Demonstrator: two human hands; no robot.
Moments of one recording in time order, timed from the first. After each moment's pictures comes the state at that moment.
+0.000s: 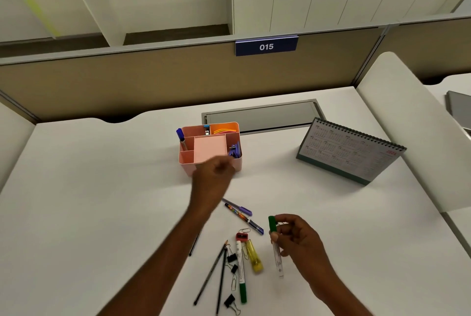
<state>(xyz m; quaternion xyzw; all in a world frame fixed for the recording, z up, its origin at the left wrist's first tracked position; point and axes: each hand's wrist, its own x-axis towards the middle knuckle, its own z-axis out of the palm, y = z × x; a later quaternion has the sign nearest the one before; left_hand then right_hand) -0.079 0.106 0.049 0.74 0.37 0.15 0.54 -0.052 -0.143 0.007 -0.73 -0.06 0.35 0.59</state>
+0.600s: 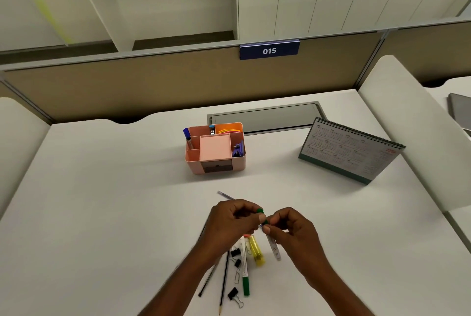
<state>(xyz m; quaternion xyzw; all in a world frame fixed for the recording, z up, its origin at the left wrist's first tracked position) -0.149 0.039 0.058 0.70 0.30 0.00 0.65 -0.061 -0.133 0.026 -0.74 -0.14 0.31 0.59</state>
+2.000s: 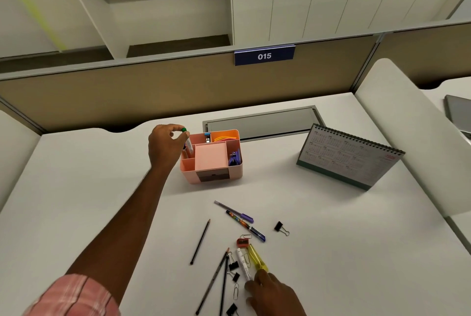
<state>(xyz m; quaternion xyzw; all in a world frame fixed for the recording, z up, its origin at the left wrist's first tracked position) -0.050 0.266 0.043 0.82 0.41 0.28 0.28 -0.123 -0.129 -0.070 -0.81 -0.47 0.34 0.02</state>
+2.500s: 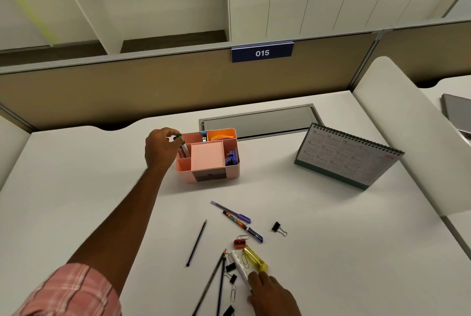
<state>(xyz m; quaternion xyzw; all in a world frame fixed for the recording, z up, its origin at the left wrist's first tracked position) -0.042 0.283 0.011 0.83 0.43 0.23 0.27 -0.129 -0.122 -0.063 -0.85 -0.38 0.36 0.01</state>
